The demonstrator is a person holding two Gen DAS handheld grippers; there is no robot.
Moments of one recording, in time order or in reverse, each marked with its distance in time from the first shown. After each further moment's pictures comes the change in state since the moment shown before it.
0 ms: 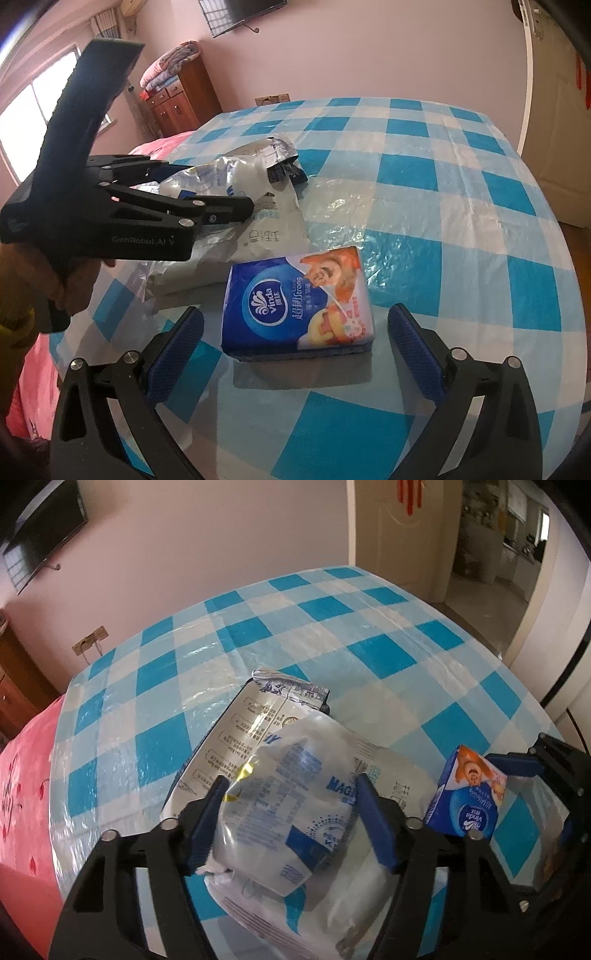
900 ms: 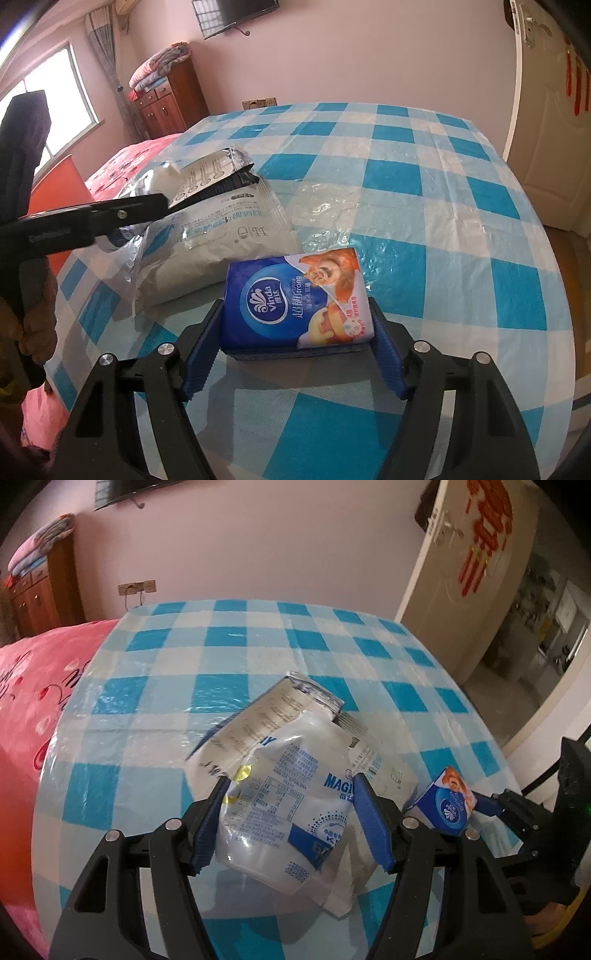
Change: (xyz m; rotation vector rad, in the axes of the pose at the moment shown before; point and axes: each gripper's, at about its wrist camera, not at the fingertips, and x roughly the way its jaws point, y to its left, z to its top) left arm -0.047 0.041 -0.052 -0.378 -0.128 -0.036; right arm -0.004 0.001 -0.002 -0.001 -0.019 -0.062
